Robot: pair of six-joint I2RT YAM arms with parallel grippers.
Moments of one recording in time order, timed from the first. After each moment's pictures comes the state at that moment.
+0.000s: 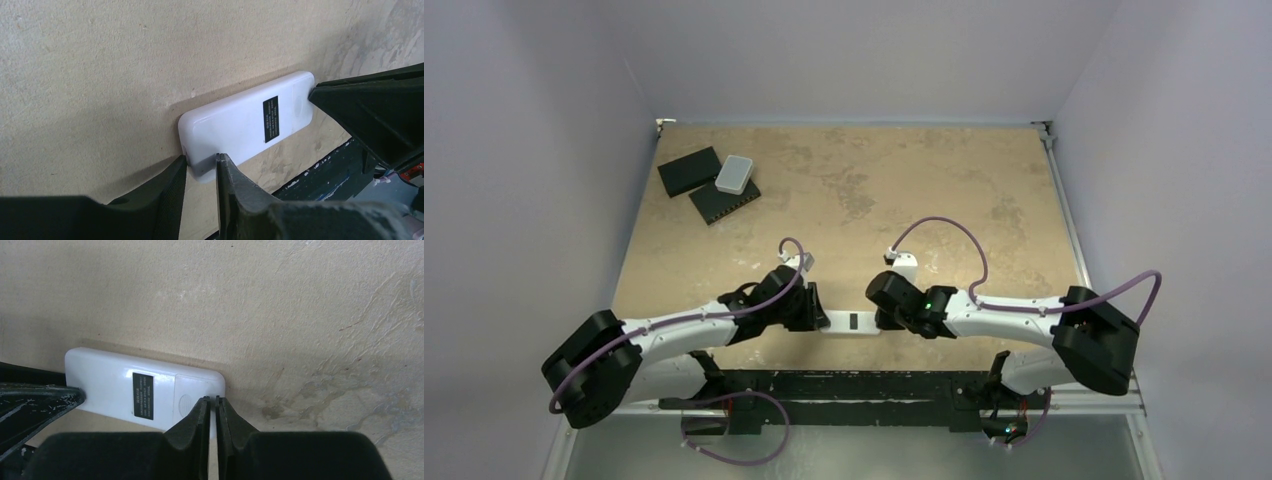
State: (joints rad) left arm -0.84 1.16 0.39 -0.05 0.07 -0.83; right arm 1.08 1.35 0.65 -0.31 0.34 0.98
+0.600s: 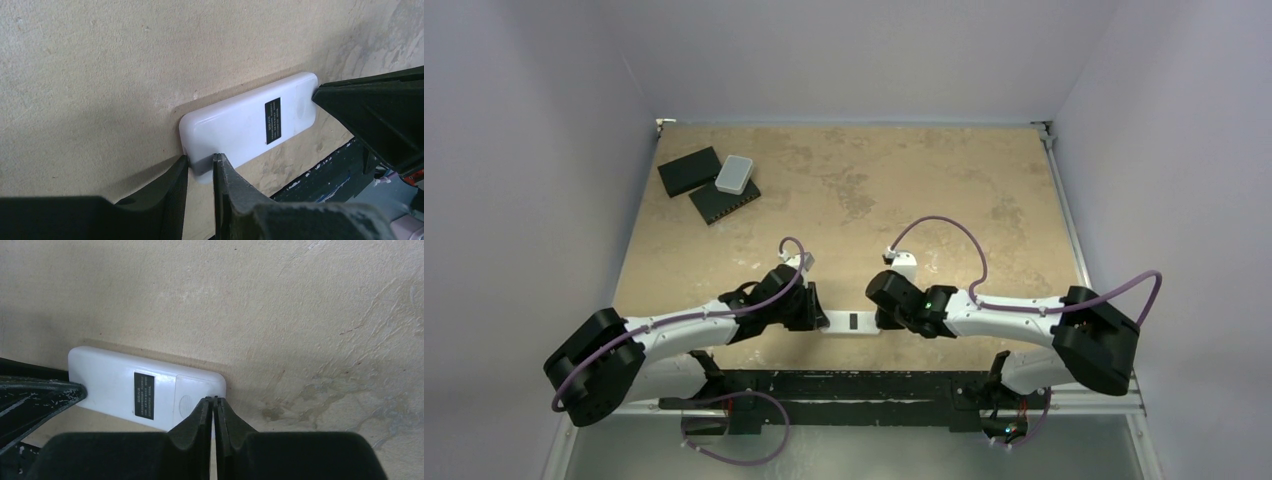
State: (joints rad) left arm -0.83 1.19 0.39 -0.03 0.08 -0.83; right arm 1.08 1.35 0.65 -0.31 0.34 0.97
